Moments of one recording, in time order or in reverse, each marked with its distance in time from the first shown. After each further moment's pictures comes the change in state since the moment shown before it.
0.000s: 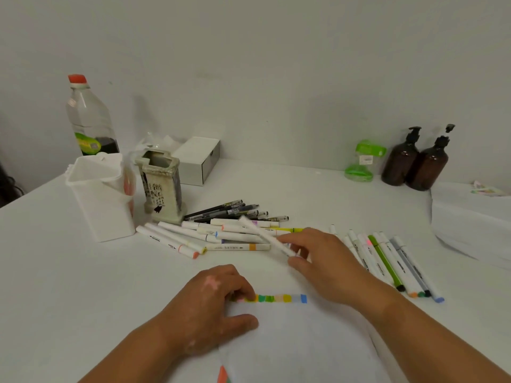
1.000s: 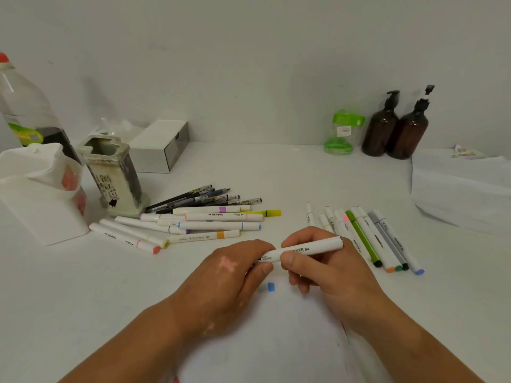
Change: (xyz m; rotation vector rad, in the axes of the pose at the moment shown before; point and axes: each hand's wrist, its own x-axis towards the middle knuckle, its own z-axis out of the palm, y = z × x) left_hand 0.050 0.056 0.024 -0.078 0.113 0.215; right_hand -0.057 0.019 -0.003 0.982 0.110 0.111
